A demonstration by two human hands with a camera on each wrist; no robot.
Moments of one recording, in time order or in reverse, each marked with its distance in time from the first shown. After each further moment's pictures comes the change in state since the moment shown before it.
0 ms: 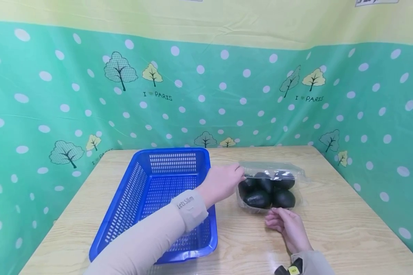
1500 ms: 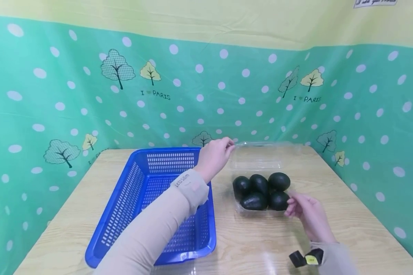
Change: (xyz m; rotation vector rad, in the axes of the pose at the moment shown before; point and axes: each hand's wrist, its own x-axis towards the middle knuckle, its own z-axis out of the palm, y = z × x) left_hand 0.039 -0.041 -0.014 -0.480 0.107 -0.395; right_hand -0.005 -0.061 -0.028 -0.094 -0.054 -0.179
